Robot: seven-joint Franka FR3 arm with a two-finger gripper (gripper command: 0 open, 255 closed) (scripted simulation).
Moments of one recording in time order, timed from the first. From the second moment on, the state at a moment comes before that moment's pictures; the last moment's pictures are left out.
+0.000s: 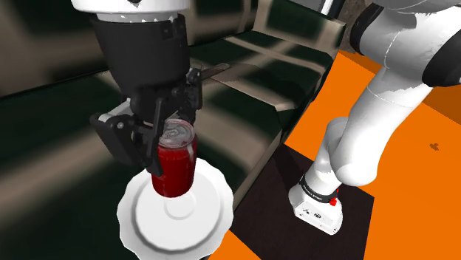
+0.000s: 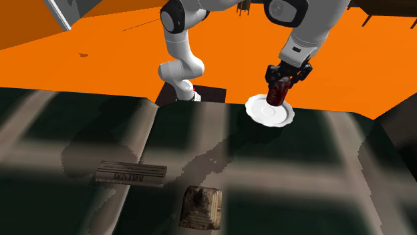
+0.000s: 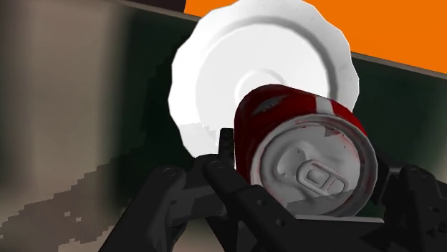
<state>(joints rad) 0.40 0.00 0.66 -1.47 0.09 1.38 0.80</state>
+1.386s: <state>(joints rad) 0.39 -0.06 0.64 -1.67 0.12 1.54 0.76</state>
